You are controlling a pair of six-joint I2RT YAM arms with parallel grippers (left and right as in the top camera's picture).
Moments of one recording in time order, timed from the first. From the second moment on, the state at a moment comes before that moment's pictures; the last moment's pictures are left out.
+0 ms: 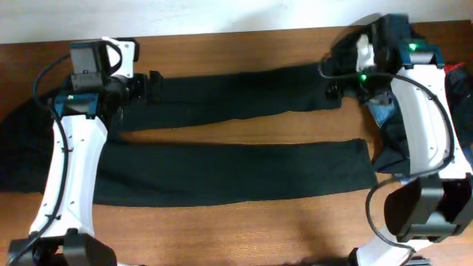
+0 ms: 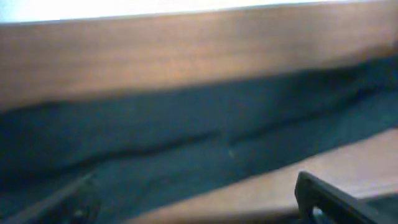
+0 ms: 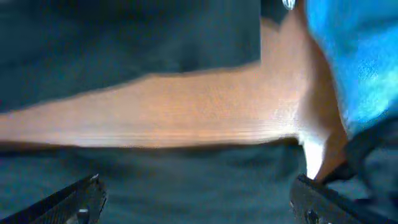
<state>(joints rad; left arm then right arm) 0.02 1.63 1.51 -0.71 0.20 0.08 -0.06 1.84 1.85 -1.27 -0.15 0.07</state>
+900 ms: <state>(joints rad) 0.00 1.70 1.81 -0.96 0.13 0.06 0.00 2.10 2.08 -1.05 -0.07 0.04</state>
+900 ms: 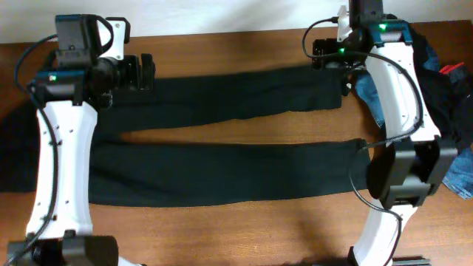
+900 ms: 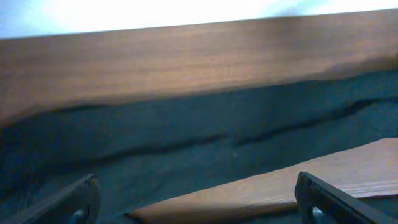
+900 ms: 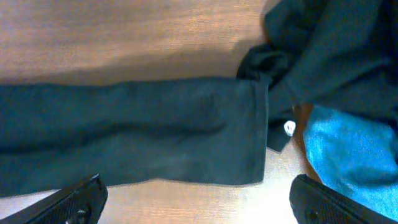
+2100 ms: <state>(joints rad) -0.03 1.81 1.81 -0.95 0.12 0.06 -0.09 2.42 2.08 -0.65 -0.15 0.00</state>
